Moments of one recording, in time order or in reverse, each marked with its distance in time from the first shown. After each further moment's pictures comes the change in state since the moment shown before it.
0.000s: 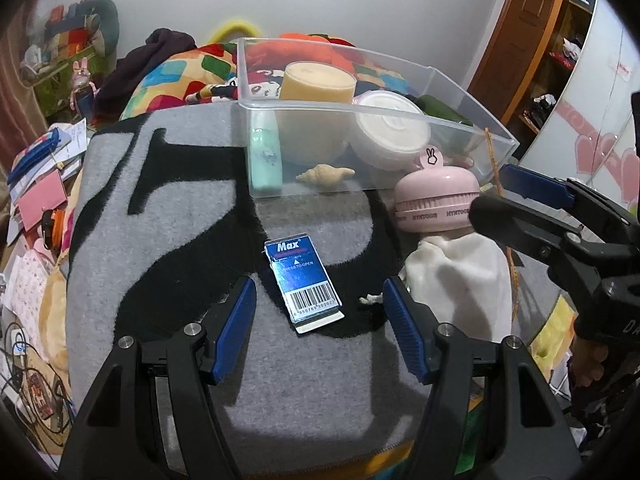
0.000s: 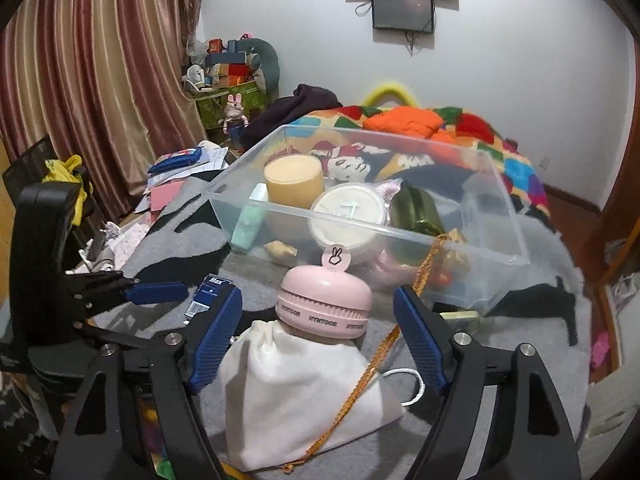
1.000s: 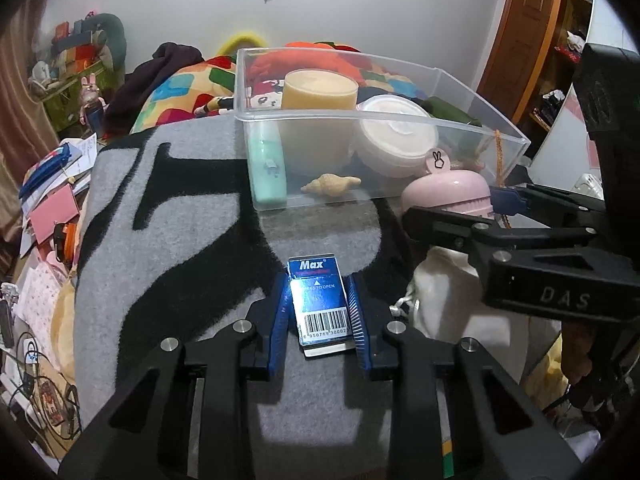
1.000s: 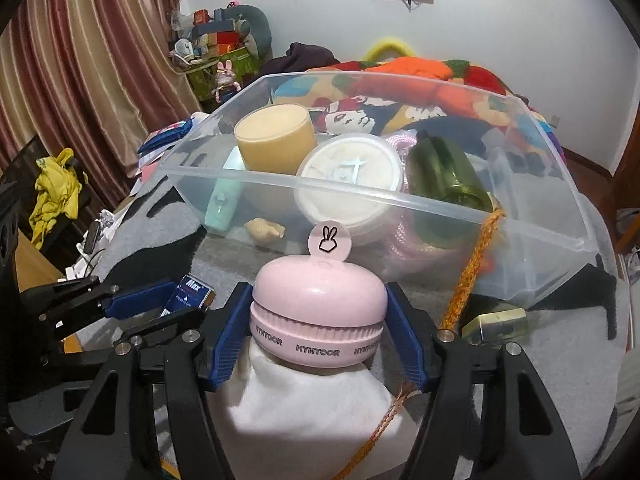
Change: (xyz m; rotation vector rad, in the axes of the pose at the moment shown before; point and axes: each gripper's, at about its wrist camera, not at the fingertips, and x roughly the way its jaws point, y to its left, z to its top) left arm 0.001 -0.006 0.001 0.028 -0.037 0.064; right arm 0.052 -0.013 -0.001 0.060 0.132 0.021
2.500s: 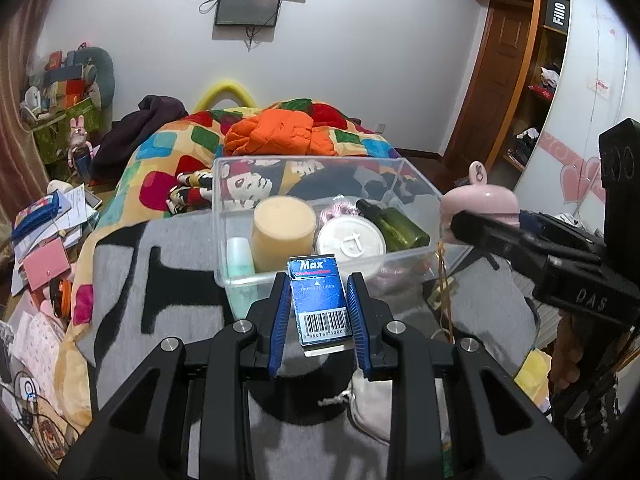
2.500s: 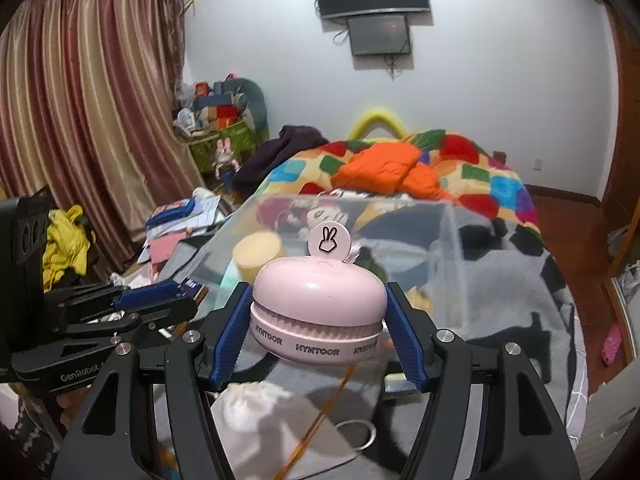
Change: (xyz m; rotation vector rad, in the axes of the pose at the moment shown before) left arm -0.044 -0.011 0.066 0.010 -0.167 -0.084; right arm -0.094 -0.029 0.030 0.031 -0.278 -0.024
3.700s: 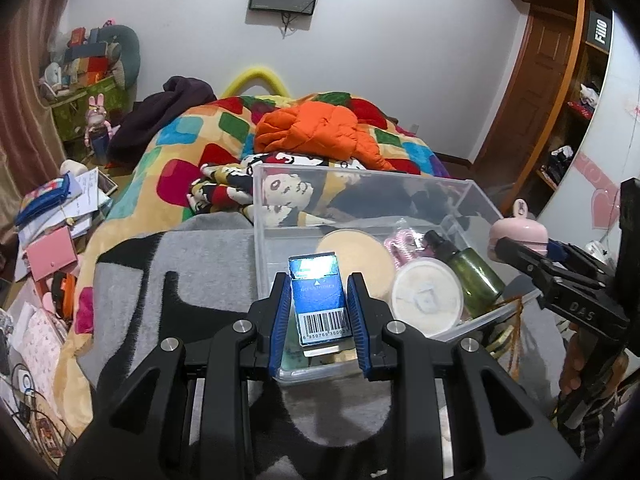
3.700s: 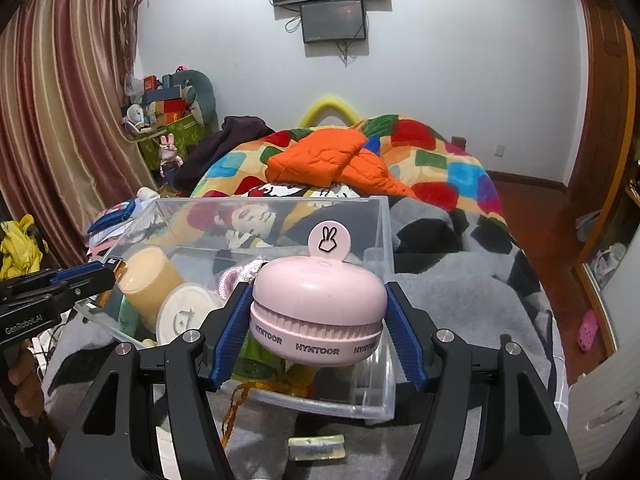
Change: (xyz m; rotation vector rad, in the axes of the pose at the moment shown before) left arm 0.056 0.044 0.027 -0.097 0.034 0.073; right arm 0.063 -0.048 0.013 0.024 0.055 -0.147
